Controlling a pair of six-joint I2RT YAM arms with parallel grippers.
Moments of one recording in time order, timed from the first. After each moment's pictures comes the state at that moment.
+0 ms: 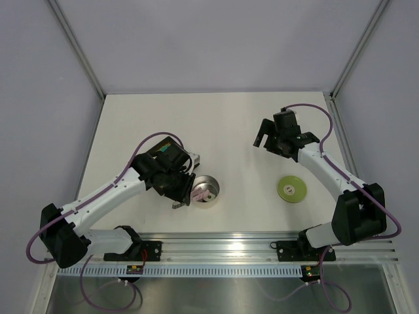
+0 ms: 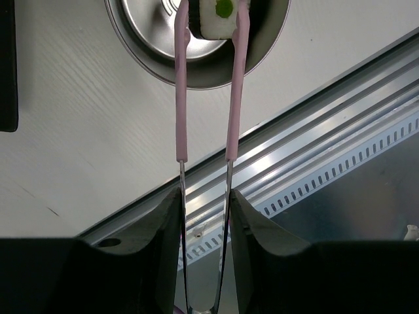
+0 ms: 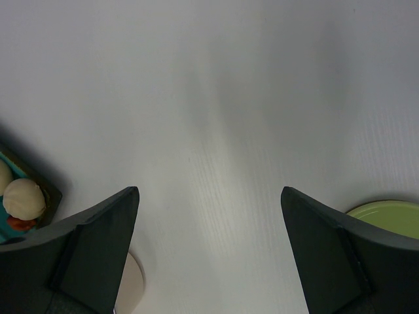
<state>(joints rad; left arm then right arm) -0.77 1.22 1.05 -1.04 0.18 -0.38 0.32 1.43 1.09 -0.48 0.10 0.61</state>
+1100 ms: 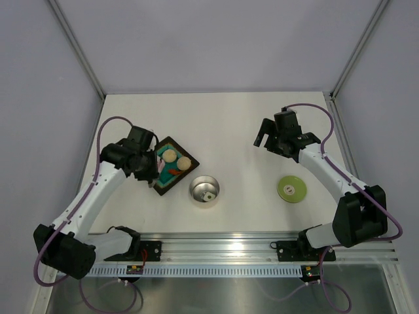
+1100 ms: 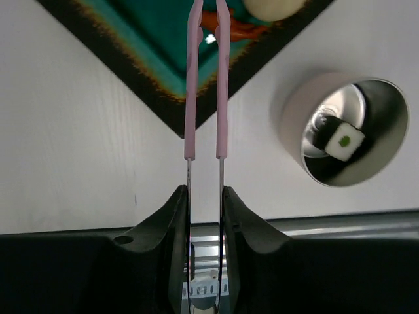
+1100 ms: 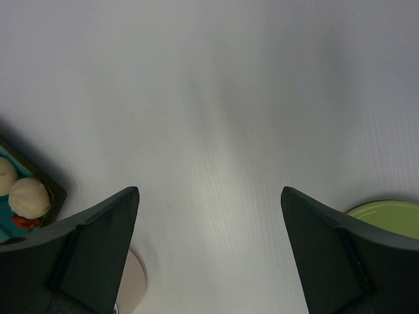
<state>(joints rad) -0.39 1.15 1.13 -1.09 -0.05 -0.45 0.32 1.42 1.09 -0.48 0.10 0.61</state>
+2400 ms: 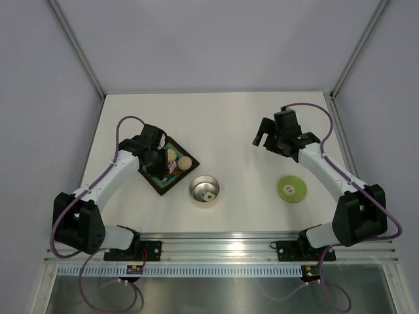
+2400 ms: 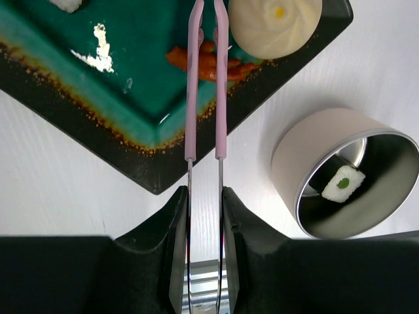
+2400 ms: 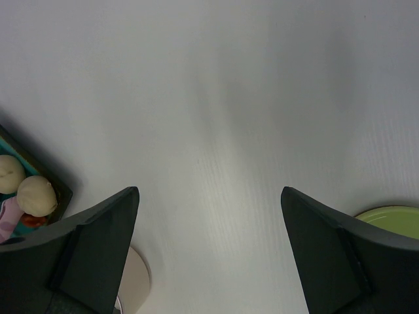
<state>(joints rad) -0.34 1.37 1.04 -0.84 0.06 -0.43 0.32 1.42 1.09 -0.46 0.08 0.61</state>
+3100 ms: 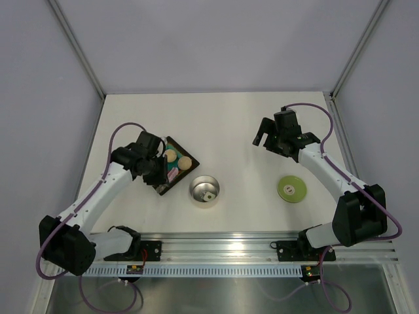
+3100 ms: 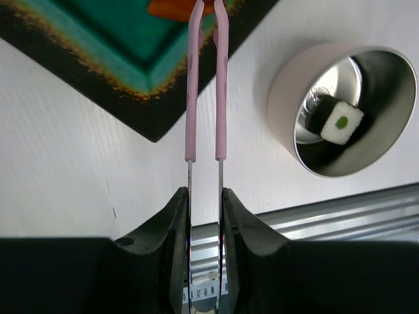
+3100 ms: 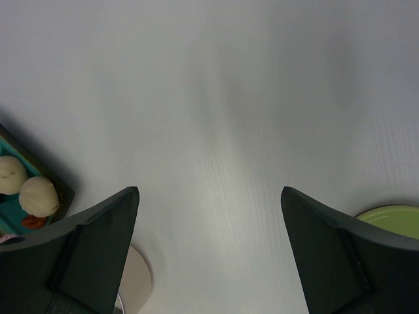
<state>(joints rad) -0.37 1.17 1.00 -0.98 0.08 -0.40 0.32 1.42 1.09 -0.46 0.08 0.62</state>
